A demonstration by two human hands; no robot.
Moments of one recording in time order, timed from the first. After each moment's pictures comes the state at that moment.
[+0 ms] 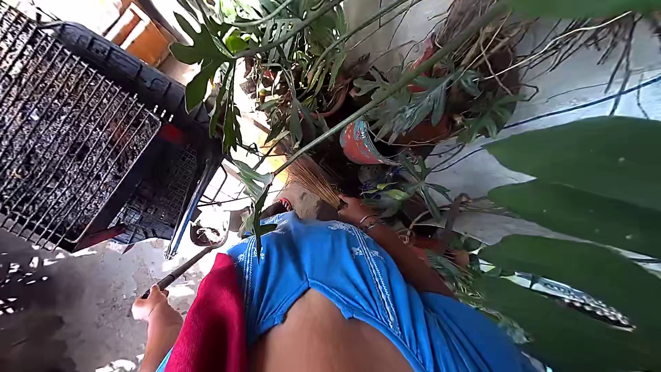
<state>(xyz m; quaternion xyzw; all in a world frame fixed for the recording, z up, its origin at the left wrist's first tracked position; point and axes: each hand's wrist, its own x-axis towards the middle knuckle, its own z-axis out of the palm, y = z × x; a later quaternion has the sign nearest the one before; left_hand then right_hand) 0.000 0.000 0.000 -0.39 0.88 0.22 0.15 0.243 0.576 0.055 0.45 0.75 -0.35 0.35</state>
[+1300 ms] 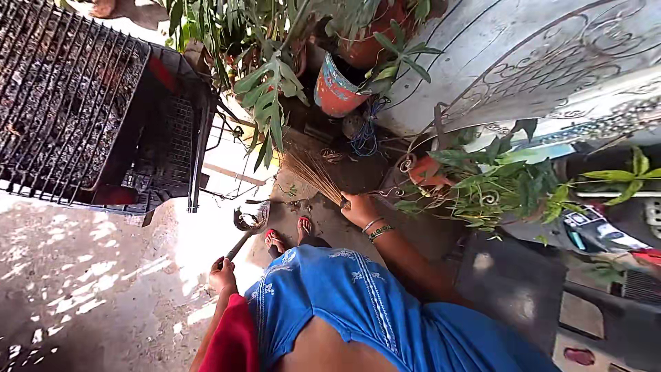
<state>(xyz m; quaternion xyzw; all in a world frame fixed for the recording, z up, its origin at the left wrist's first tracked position) 0.081 -0.029 -0.074 -0.13 0.85 0.38 0.34 0.333 0.308 0.092 0.57 0.75 -0.25 0.23</state>
